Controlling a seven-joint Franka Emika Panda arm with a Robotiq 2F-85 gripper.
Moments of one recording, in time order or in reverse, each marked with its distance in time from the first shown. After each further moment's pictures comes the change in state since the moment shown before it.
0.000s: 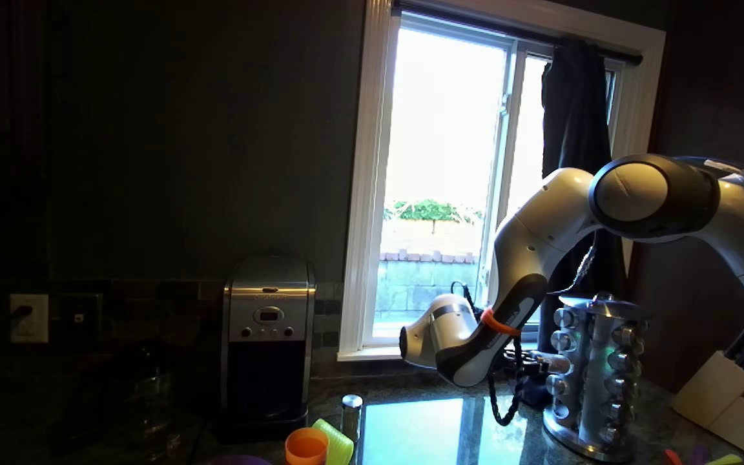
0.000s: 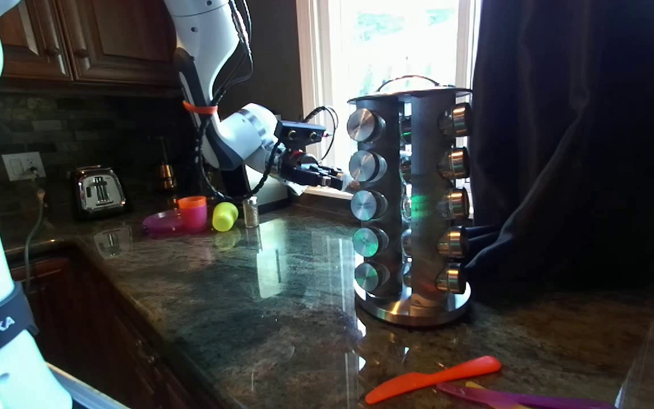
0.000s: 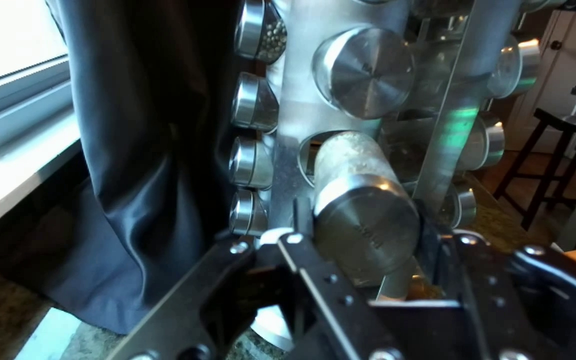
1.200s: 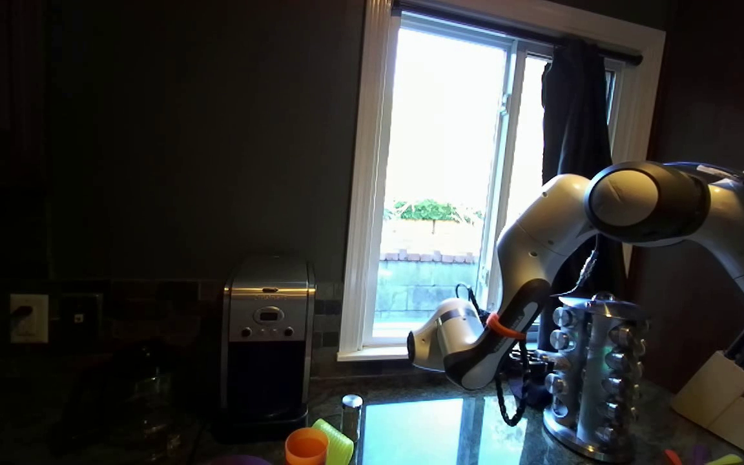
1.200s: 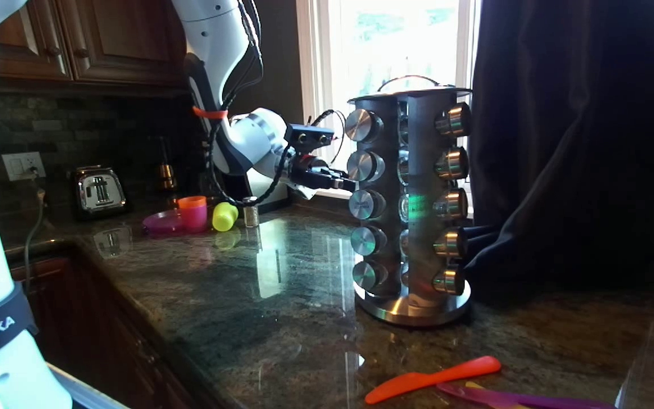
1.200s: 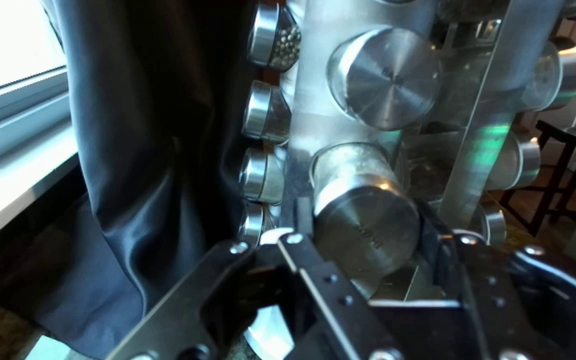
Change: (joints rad) arm -0.033 0.025 -0.011 0.006 -0.049 0.005 0.000
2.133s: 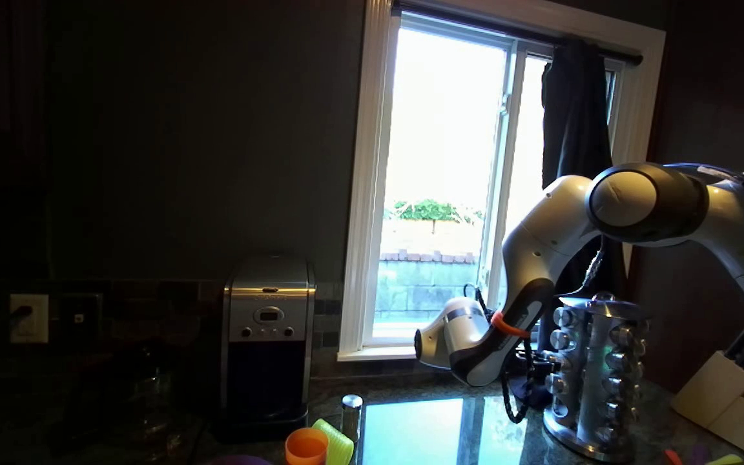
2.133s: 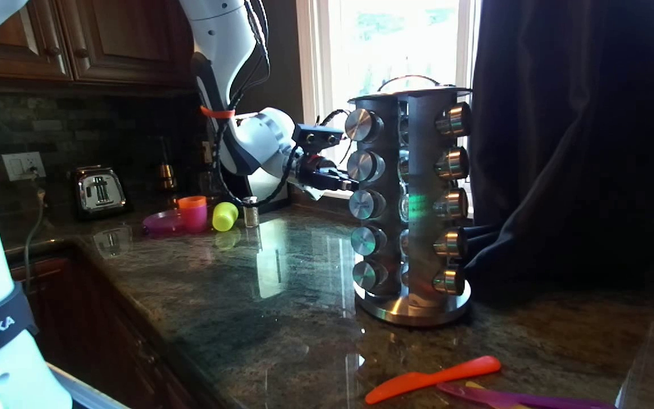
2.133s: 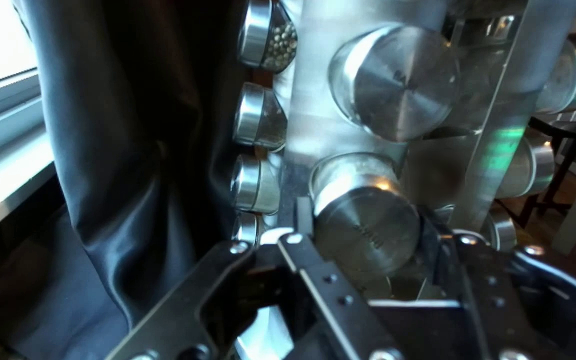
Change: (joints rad) arm -0.039 0.001 -0.001 0.001 0.000 0.010 0.001
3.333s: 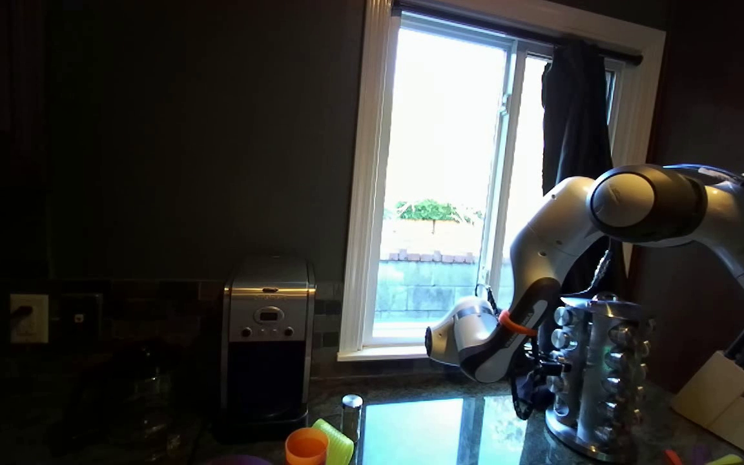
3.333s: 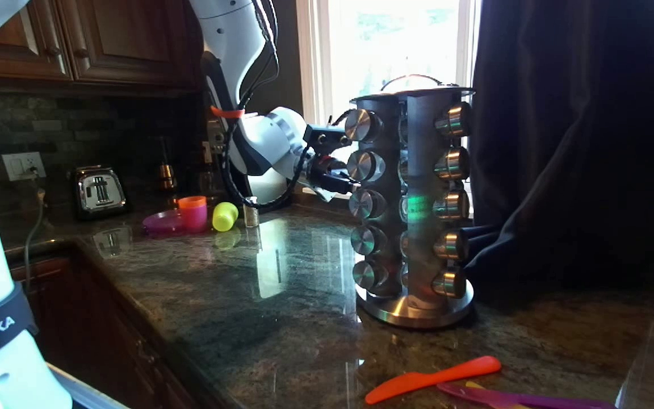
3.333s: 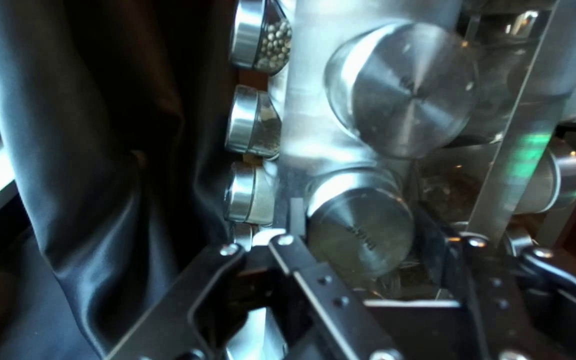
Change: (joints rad) arm -0.044 0.000 -0.016 -0.001 0.001 0.021 0.000
